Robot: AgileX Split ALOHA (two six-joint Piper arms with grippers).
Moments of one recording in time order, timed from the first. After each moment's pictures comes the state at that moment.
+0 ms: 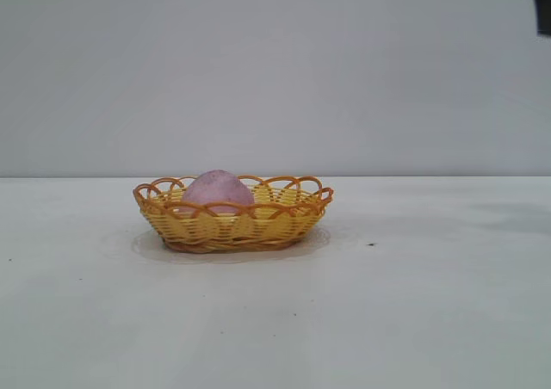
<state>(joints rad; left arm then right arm) 0.05 -0.02 -0.48 -0.03 1.12 0.05 0.08 1.71 -1.57 -0.01 1.23 -0.07</state>
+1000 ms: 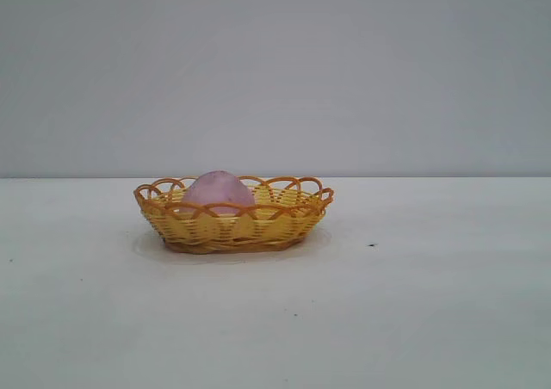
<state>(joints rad) 0.05 -0.02 -0.48 -0.03 1.12 0.05 0.08 0.29 -0.52 0.02 1.15 -0.03</state>
